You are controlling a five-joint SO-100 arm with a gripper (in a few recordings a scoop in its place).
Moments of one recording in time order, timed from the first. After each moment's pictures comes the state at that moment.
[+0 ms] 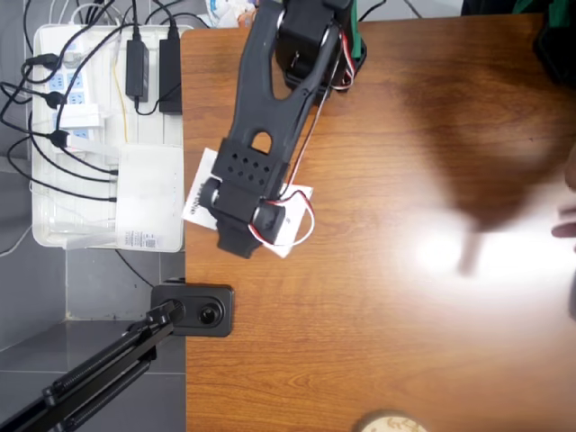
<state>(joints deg) 22.1 100.0 99.1 65.9 6.8</state>
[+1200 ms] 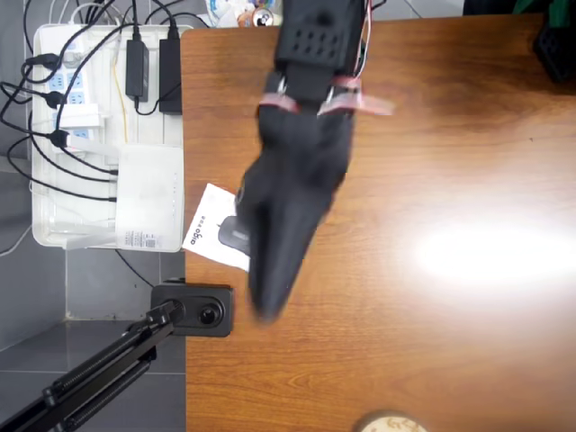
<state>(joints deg) 6.3 157.6 131.4 -29.3 33.6</state>
